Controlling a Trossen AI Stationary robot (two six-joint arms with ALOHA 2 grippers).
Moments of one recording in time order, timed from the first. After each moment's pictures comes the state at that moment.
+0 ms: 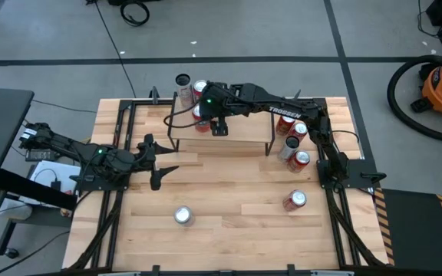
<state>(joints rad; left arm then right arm) -0.32 0.65 0.46 -0.13 -0.55 -0.15 -0.24 2.13 2.31 -1.12 0.28 -0.42</state>
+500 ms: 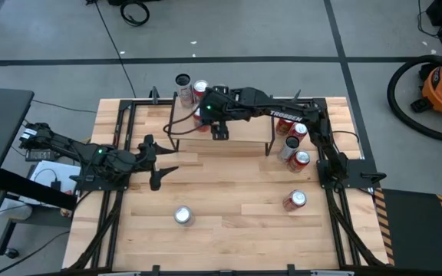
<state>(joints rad) -0.32 0.65 0.46 -0.17 -0.54 -0.17 -0.18 2.13 2.33 -1.18 0.33 -0.37</state>
